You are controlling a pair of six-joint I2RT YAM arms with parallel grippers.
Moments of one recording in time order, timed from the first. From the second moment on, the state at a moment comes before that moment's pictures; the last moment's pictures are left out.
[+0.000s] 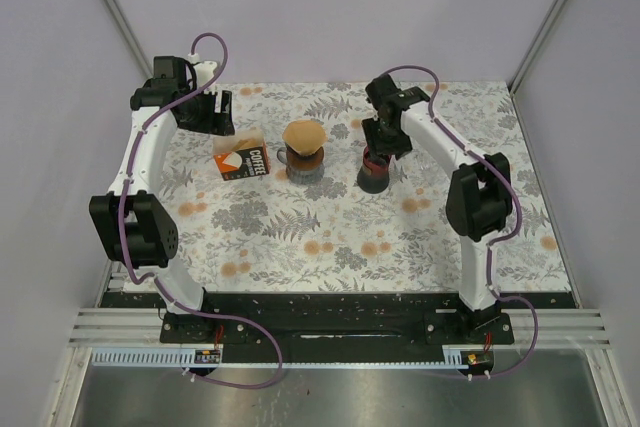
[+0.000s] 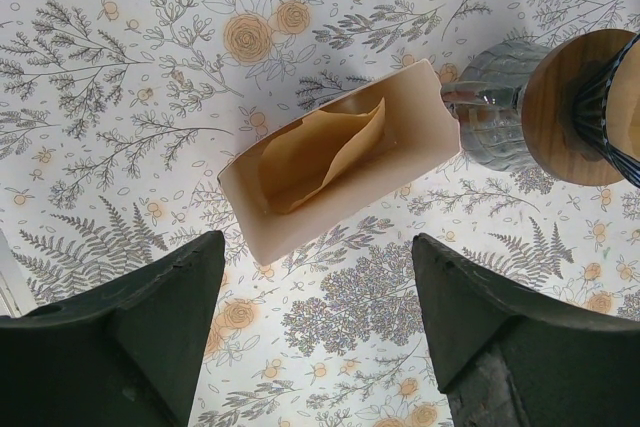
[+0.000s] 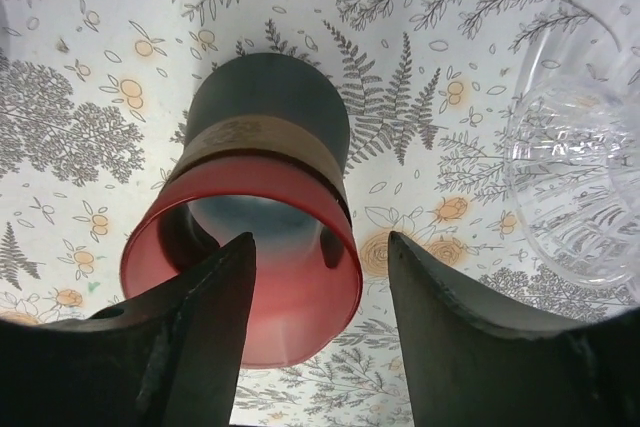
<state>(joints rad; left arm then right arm) 0.05 1.72 1.71 -0.88 0.31 0.18 0.43 2.06 1.87 -1.03 0.13 0.19</state>
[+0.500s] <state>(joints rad) 0.05 1.72 1.70 -0.88 0.32 0.18 0.19 1.70 1.70 -0.84 0.21 0.23</state>
